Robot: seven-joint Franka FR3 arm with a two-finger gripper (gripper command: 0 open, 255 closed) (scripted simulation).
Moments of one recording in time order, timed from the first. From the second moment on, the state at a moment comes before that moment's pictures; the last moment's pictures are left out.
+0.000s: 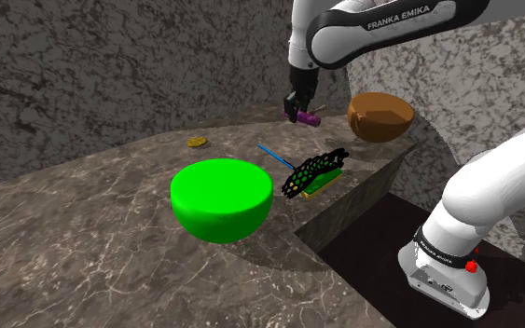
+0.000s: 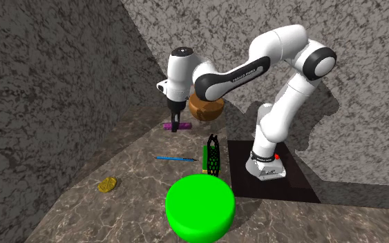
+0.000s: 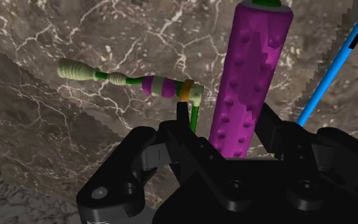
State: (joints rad) arm -0.12 -0.38 0.33 -2.25 -0.08 2.02 0.10
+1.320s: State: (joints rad) arm -0.12 -0.37 0.32 -1.98 -0.08 1.75 0.06
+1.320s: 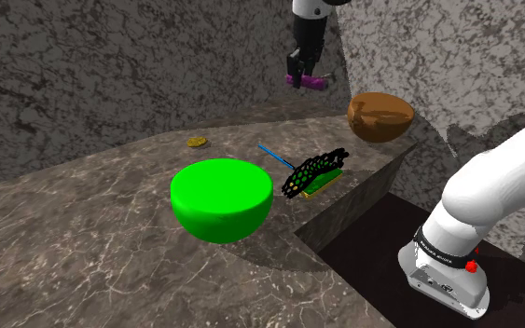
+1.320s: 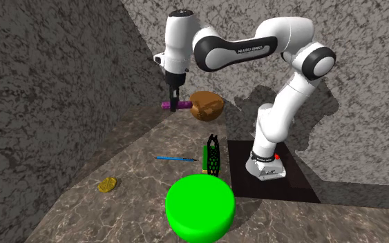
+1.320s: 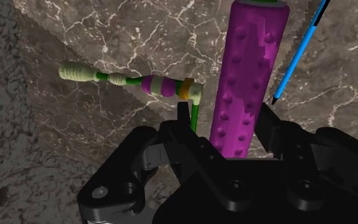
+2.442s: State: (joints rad) arm -0.17 -0.62 0.09 -2.13 -0.10 1.69 -0.22
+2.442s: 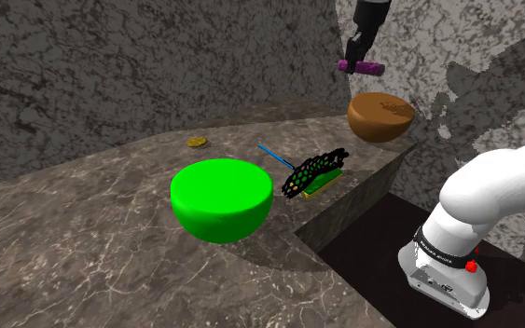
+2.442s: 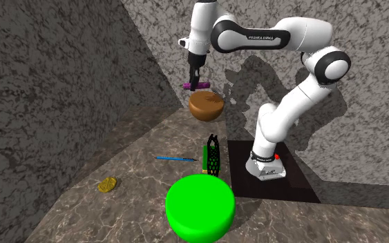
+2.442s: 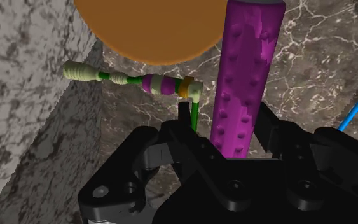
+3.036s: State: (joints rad) arm -0.21 -0.70 -0.04 -2.21 -0.15 1.70 -0.36
